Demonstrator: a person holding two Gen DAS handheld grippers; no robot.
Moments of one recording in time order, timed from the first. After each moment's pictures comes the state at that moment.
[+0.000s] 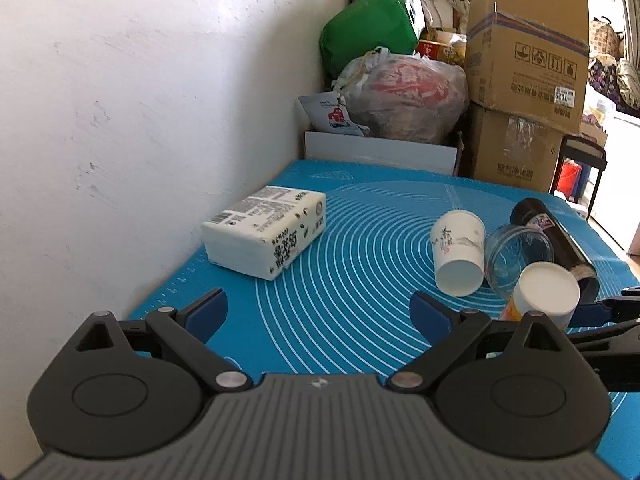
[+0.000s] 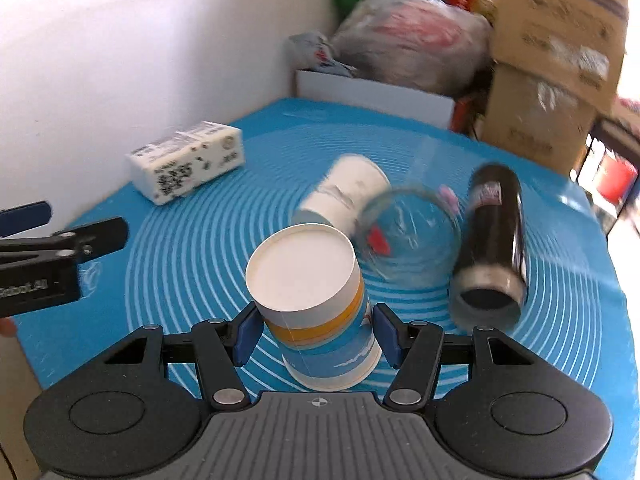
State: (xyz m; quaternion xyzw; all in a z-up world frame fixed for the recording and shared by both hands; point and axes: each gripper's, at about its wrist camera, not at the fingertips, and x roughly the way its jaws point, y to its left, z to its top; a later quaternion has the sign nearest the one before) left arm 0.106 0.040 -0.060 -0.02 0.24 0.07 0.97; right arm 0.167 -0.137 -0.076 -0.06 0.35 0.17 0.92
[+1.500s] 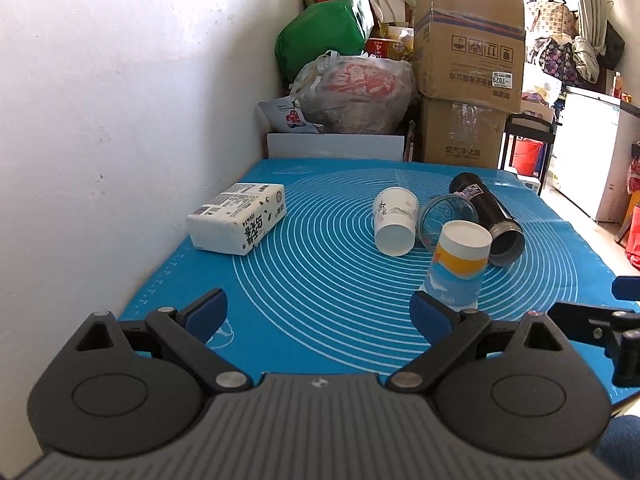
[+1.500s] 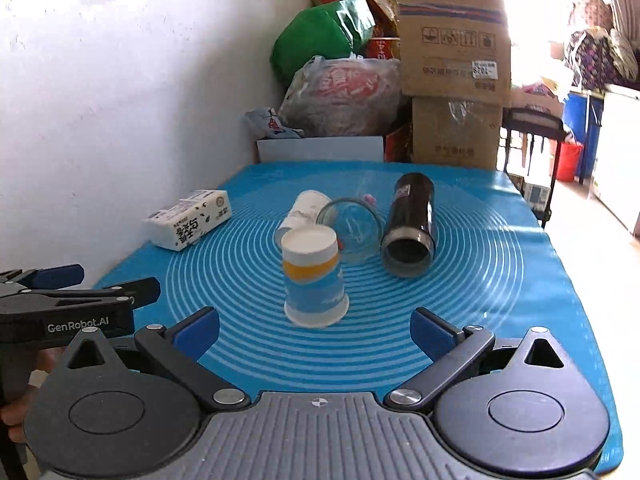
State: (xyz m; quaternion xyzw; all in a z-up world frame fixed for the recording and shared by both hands) left arm 0.027 0.009 -0.040 0.01 0.24 0.02 0.97; right arm 0.026 -0.190 -0.040 0.04 0.27 0.12 0.95
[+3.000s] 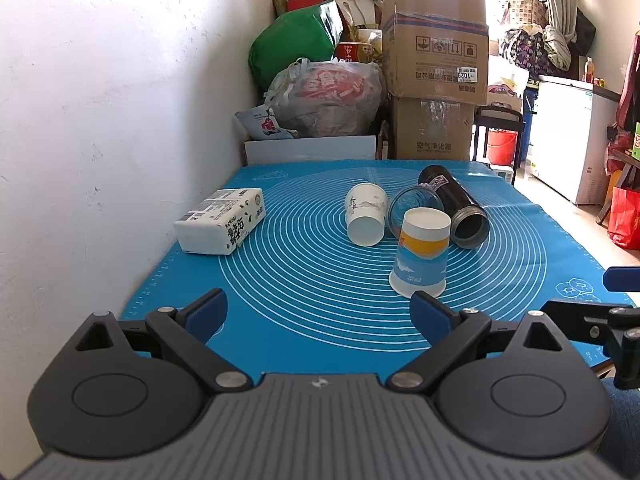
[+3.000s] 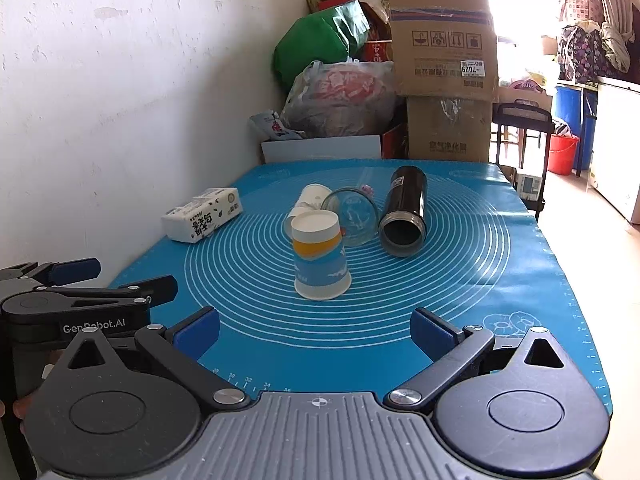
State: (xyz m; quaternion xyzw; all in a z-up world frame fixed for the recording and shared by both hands) left arm -0.005 -0.006 -0.035 0.04 0.24 -0.01 0.97; right arm -0.016 -0.196 -0.035 0.05 0.27 0.12 0.95
